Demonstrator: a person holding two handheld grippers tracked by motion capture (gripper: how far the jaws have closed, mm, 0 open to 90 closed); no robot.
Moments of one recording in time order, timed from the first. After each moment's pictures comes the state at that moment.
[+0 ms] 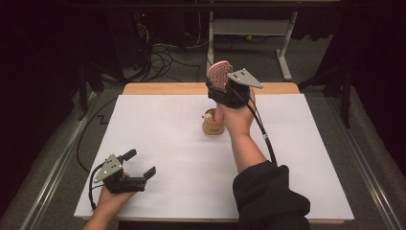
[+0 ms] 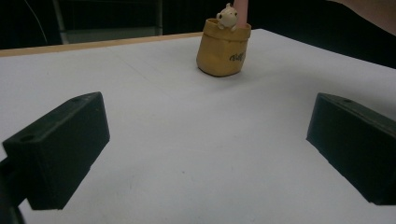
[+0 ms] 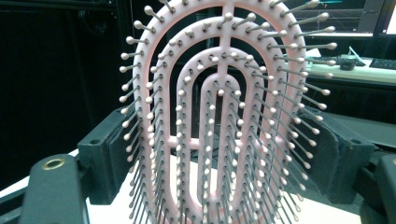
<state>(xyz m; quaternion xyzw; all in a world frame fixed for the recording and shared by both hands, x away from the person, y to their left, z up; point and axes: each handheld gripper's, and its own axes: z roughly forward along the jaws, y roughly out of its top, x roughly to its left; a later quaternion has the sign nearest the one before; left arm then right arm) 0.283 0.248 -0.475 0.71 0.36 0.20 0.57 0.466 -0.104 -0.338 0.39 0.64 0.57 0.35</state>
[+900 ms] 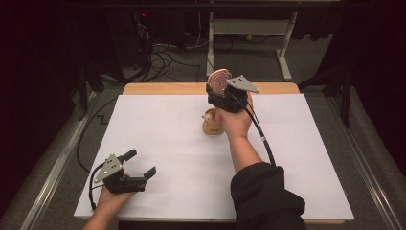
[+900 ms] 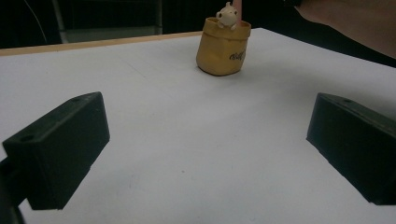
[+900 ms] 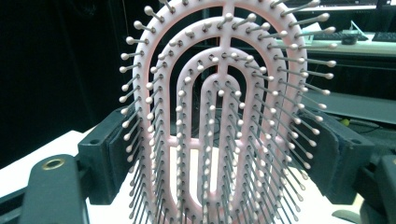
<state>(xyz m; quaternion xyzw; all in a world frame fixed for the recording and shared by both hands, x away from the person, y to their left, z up) 0.284 0.248 -0.475 0.71 0.36 0.20 0.57 0.477 -0.105 -0.368 0.41 0.65 0.55 0.33</state>
